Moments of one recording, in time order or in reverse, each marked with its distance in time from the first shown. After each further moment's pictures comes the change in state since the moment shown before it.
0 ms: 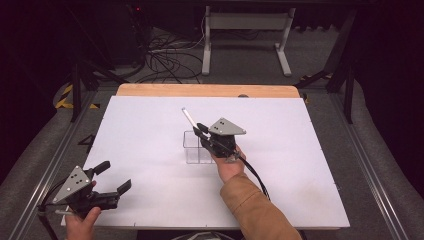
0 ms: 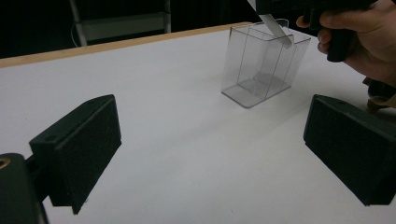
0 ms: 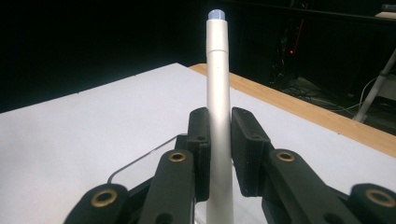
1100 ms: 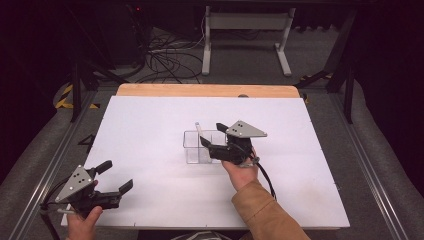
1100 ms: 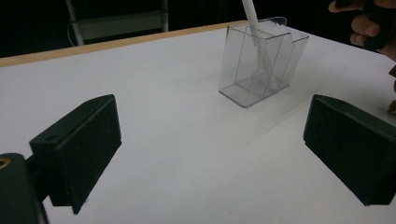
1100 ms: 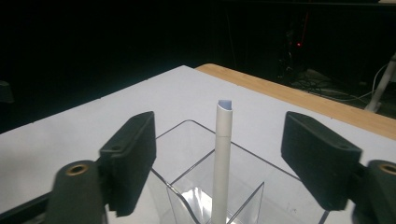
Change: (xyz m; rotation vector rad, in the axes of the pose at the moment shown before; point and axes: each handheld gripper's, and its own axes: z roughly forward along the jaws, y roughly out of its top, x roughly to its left) left arm -0.001 0.001 0.004 0.002 -0.007 0.002; right arm -0.011 0.006 -0.048 0.003 0.041 0.087
